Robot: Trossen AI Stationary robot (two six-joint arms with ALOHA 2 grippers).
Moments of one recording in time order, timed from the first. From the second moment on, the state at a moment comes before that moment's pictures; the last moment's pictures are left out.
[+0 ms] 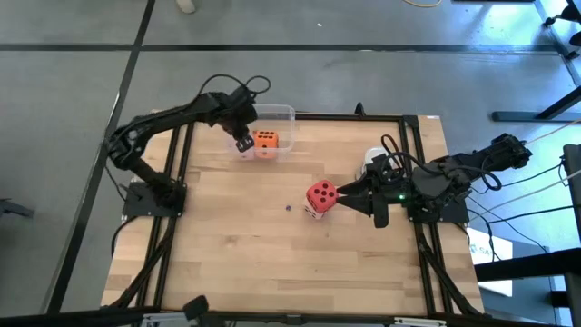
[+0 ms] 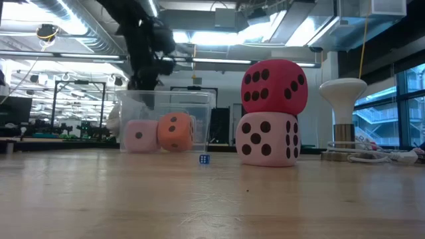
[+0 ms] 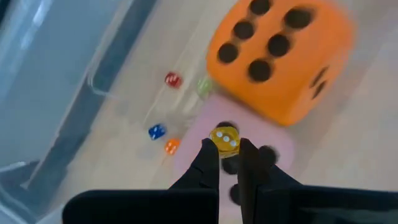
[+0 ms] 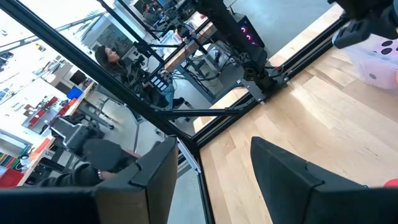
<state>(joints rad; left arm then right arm) 0.74 1.51 1.23 -0.86 -0.03 0.19 0.48 1.14 1.29 -0.38 0.41 0.86</state>
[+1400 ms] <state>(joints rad) 0.75 1.57 1.23 -0.81 -0.03 0.20 0.48 1.14 1.29 -0.38 0.41 0.85</state>
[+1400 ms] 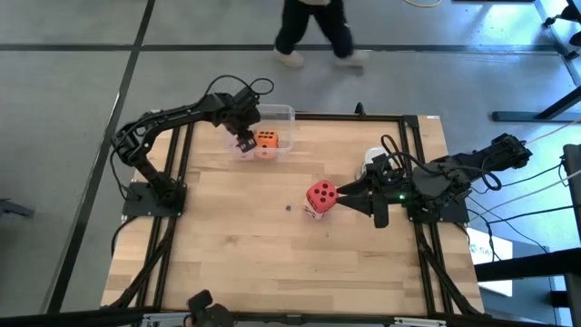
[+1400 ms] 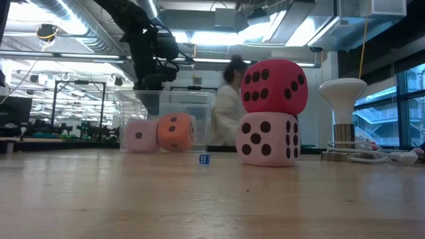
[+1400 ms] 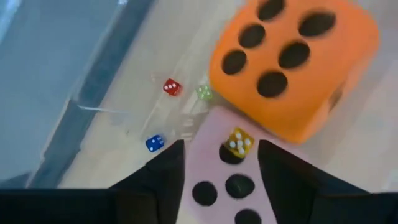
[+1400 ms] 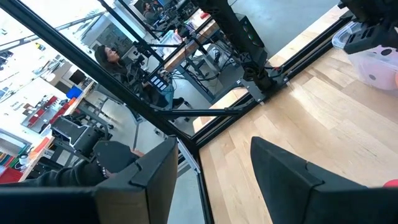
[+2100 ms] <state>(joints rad) 0.75 1.48 1.45 -0.89 0.06 0.09 0.48 1.14 1.29 -0.39 0.41 0.77</state>
